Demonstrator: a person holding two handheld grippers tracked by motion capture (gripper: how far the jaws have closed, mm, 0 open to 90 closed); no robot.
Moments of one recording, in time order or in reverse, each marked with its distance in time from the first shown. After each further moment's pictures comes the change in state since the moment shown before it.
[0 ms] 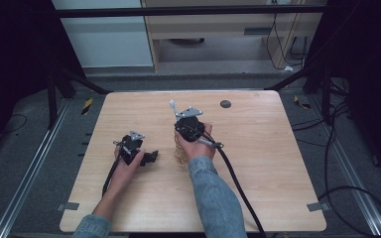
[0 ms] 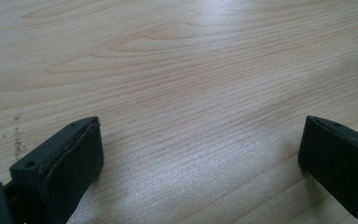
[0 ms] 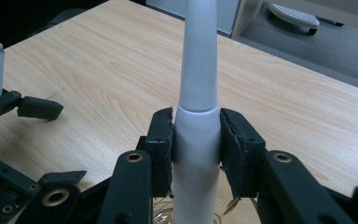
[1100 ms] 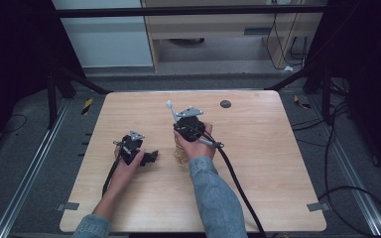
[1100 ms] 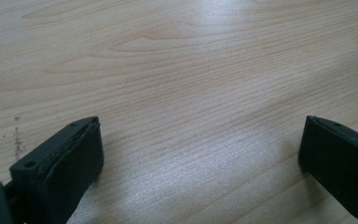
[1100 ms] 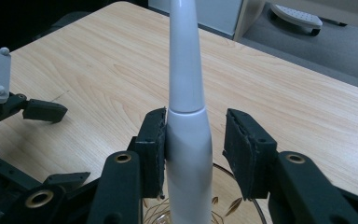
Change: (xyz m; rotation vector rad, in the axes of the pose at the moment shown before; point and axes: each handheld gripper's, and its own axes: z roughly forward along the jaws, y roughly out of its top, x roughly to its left) left arm 0.000 0.000 0.000 0.000 0.000 0.000; right arm 0.000 0.001 -0.001 -0.006 0.012 0.011
